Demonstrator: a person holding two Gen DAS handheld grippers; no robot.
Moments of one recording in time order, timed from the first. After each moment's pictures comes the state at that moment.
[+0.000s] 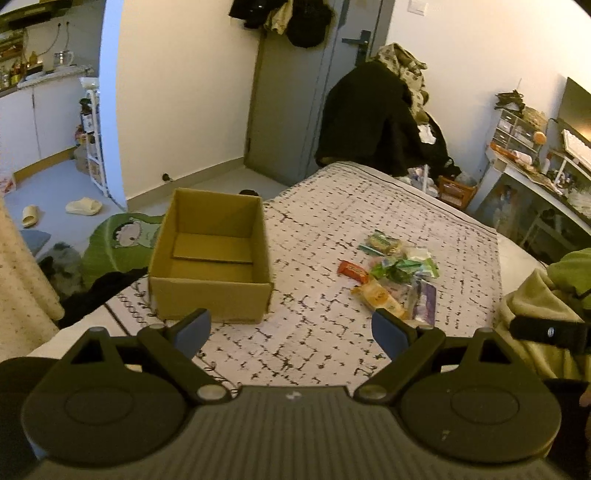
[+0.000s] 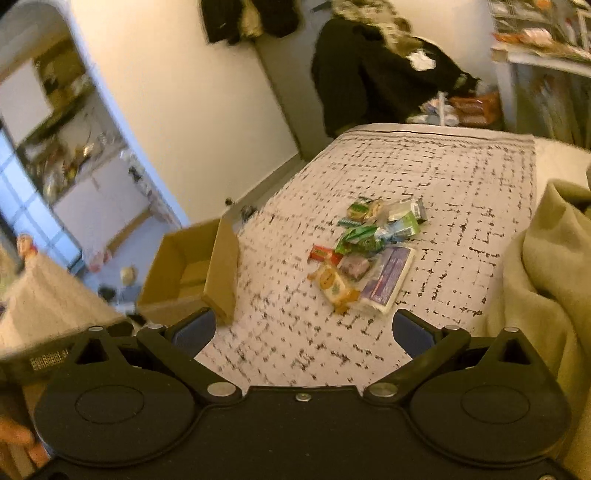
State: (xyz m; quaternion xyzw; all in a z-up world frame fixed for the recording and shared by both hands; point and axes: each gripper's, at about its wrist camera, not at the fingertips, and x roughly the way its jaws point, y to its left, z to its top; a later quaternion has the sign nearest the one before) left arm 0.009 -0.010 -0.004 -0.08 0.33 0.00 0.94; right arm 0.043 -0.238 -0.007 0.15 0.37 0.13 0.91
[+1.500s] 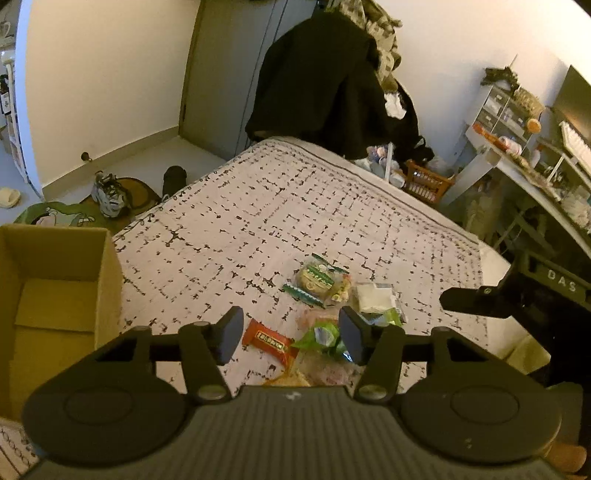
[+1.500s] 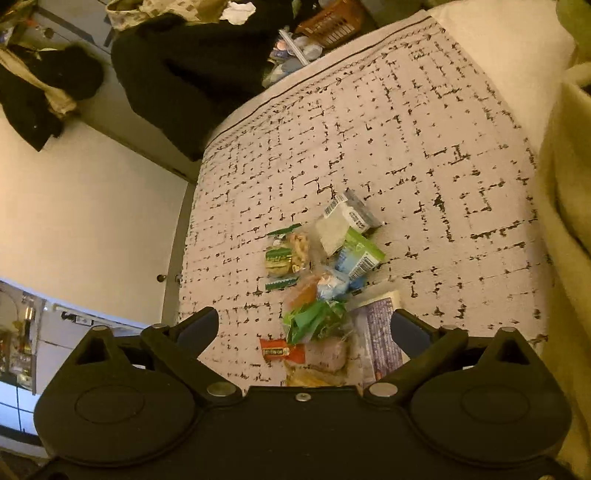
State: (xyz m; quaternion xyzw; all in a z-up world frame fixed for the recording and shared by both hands) left arm 0.239 -0.092 -0.044 -0.11 0.39 -0.08 0.91; right arm 0.240 -0.282 -0.079 0.39 0.43 -0.05 0.81
